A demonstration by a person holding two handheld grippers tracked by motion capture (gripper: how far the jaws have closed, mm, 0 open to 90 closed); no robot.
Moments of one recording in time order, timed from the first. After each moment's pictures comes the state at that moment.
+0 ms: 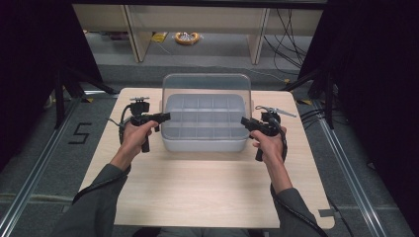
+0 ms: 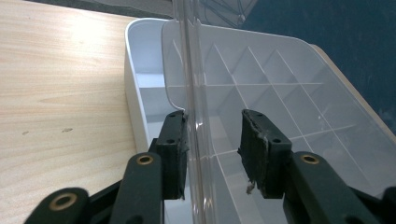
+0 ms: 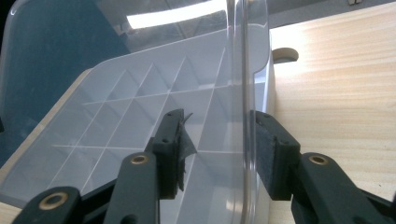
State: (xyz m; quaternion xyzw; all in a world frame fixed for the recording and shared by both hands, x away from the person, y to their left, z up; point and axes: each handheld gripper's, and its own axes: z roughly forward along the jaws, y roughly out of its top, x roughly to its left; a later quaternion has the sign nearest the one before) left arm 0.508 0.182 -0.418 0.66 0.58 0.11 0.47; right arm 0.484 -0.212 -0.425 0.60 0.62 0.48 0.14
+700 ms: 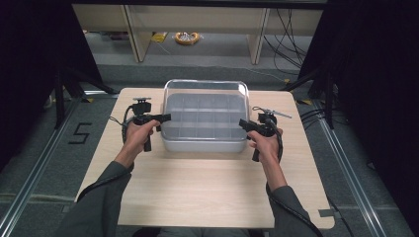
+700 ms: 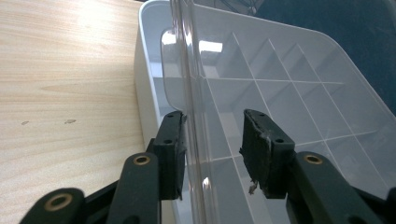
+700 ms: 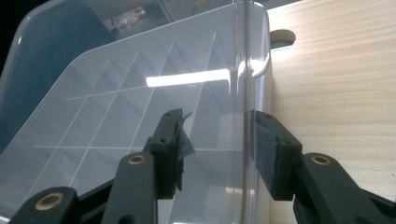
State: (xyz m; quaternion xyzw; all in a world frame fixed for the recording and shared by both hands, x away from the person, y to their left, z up) left arm 0.520 0.182 -0.430 0.66 0.60 0.11 0.44; right arm 0.494 -0.207 -0.443 0.62 0.61 0.47 0.13
